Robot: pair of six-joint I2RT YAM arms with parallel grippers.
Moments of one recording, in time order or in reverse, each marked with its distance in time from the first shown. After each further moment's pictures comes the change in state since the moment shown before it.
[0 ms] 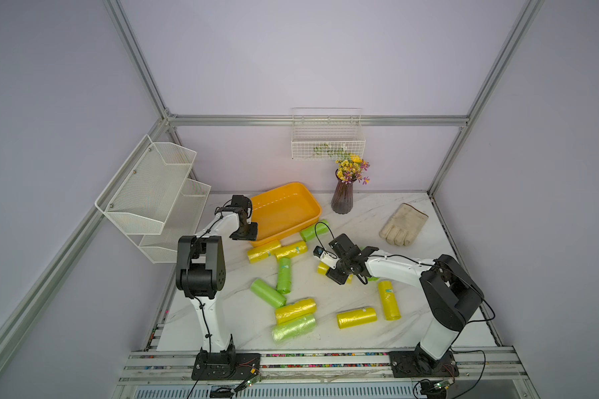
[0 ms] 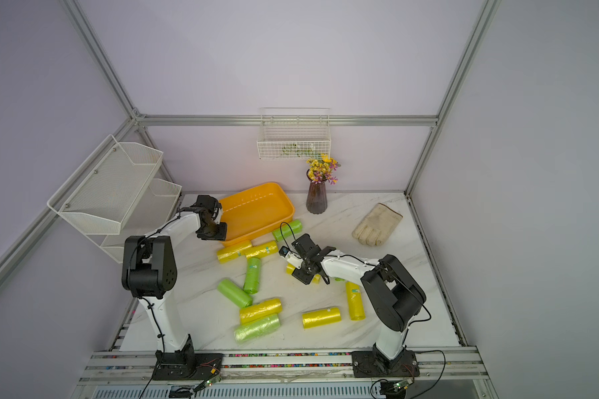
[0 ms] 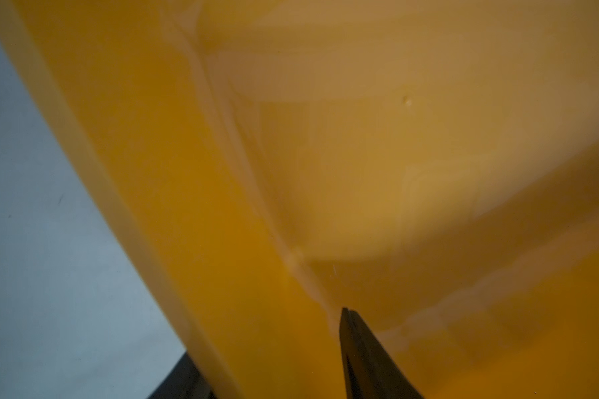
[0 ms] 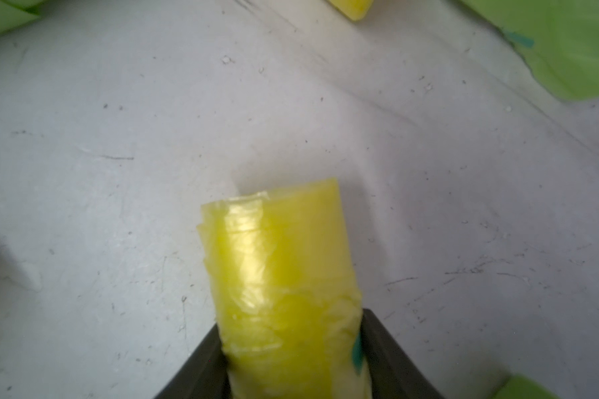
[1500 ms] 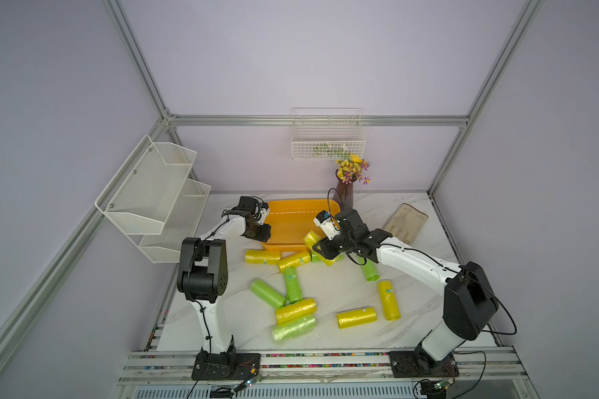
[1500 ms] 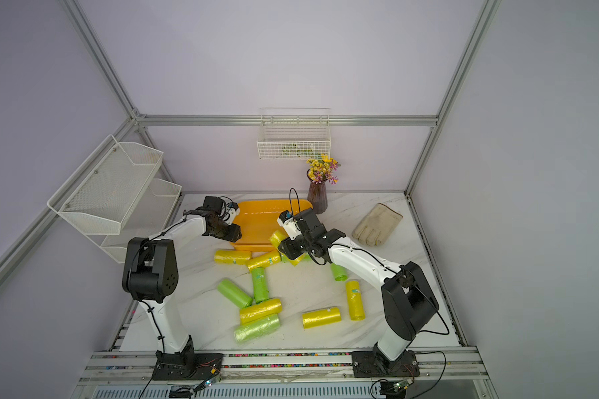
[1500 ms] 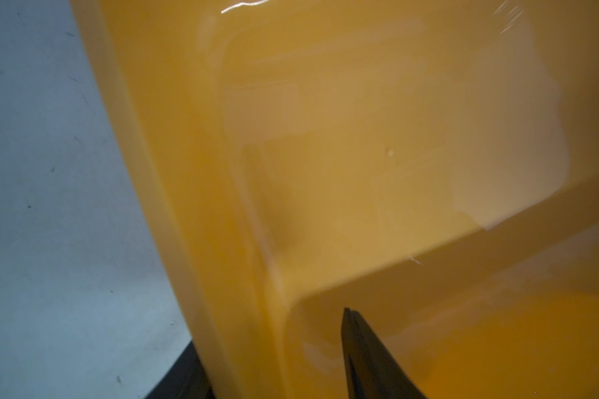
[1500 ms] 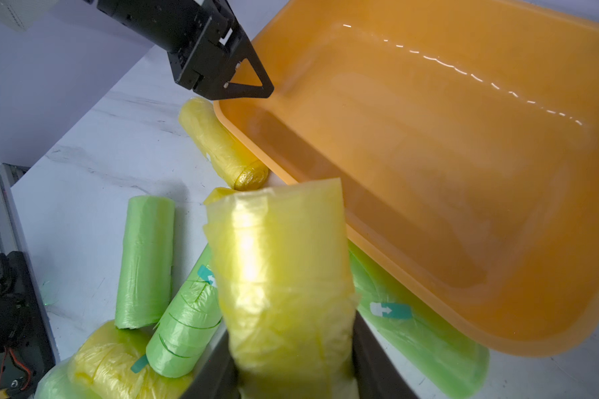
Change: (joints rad) left arm -0.072 -0.068 -0.084 0.109 0.219 0.155; right arm -0.052 -0.102 0.212 0.010 -0.259 0.435
